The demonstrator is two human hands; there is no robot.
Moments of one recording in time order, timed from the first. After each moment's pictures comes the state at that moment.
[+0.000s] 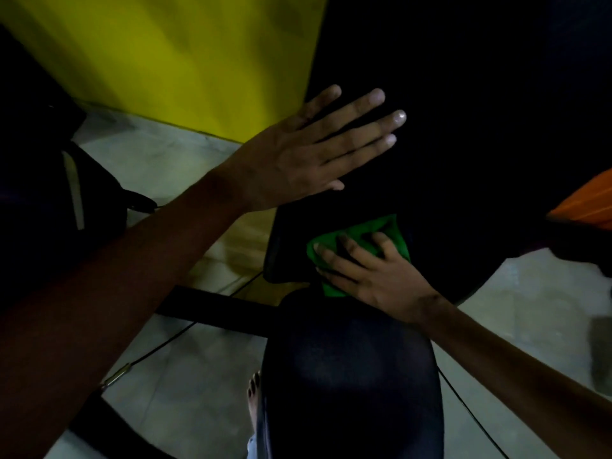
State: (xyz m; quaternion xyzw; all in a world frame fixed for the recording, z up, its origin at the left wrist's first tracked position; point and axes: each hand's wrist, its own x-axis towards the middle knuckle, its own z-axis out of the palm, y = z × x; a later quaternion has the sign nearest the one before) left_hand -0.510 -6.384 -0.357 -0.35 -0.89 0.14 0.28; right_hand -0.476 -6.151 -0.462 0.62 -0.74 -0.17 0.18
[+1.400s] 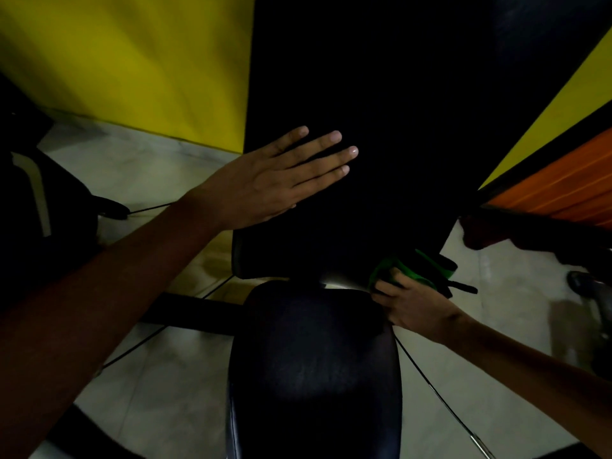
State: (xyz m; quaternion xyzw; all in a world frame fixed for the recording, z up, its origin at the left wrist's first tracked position) left_hand -0.492 -6.357 -0.369 -0.38 -0.87 0.24 0.22; right_hand -0.455 -6.053 -0.431 0.57 -0.67 -0.42 -0.20
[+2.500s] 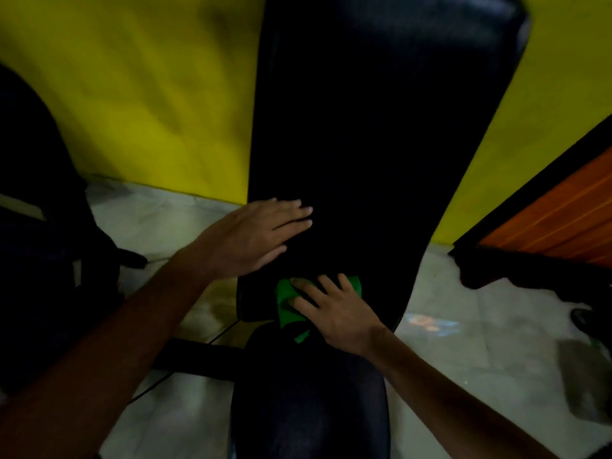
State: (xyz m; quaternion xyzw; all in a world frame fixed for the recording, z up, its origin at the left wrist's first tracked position) left_hand -0.477 -6.362 -0.326 -0.36 -0.92 -0.01 0.16; right_hand -0.451 -6.131 -0.402 0.52 -0.84 -0.03 0.11
